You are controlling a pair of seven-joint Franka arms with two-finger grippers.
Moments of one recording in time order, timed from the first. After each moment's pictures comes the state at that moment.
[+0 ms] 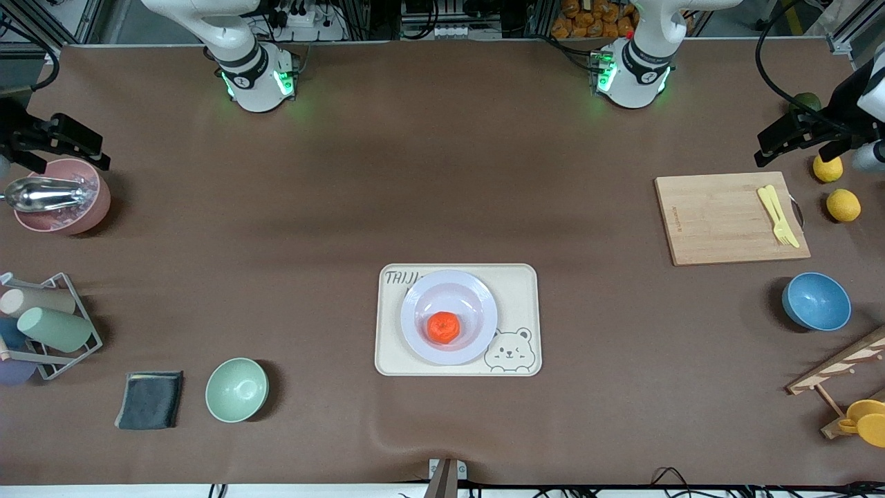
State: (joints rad) left arm -0.06 -0.04 -0.01 -1.52 -0.01 1.47 -0.15; right arm 0.01 -0.01 -0.02 -1.51 0.02 1.45 -0.04
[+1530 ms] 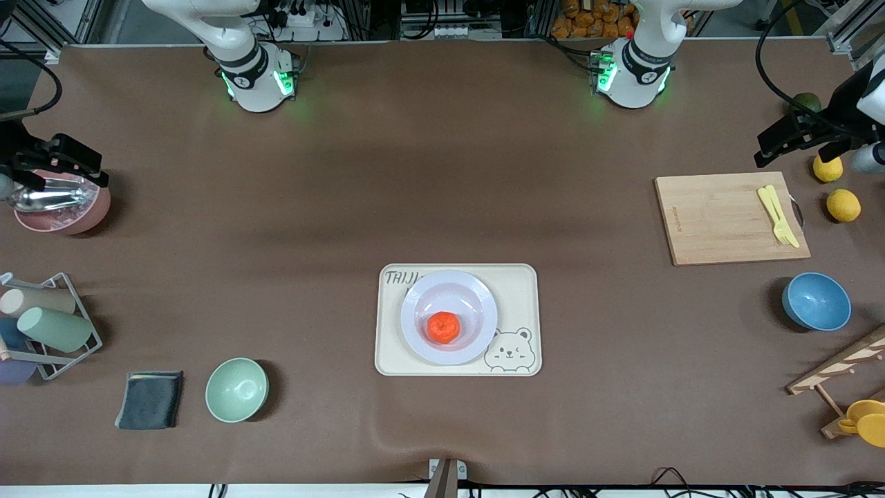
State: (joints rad) left arm -0.05 -0.03 -0.01 -1.52 -0.01 1.47 -0.15; right arm -0.02 0.01 -0.01 -1.53 0.01 1.51 -0.09
